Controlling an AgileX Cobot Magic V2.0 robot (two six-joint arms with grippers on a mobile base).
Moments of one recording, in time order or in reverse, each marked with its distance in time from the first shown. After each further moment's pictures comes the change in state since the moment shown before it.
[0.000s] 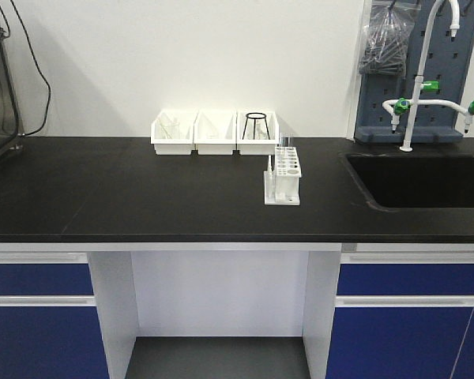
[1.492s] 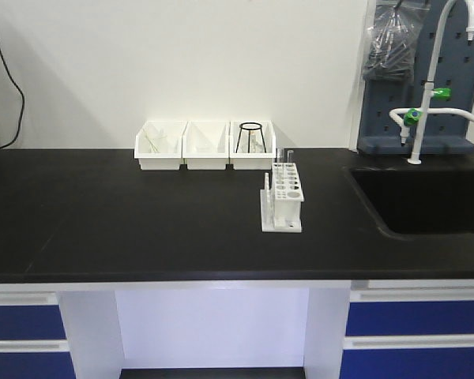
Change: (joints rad) left arm 0.000 0.000 0.000 0.000 0.000 0.000; right arm 0.000 0.000 0.000 0.000 0.000 0.000
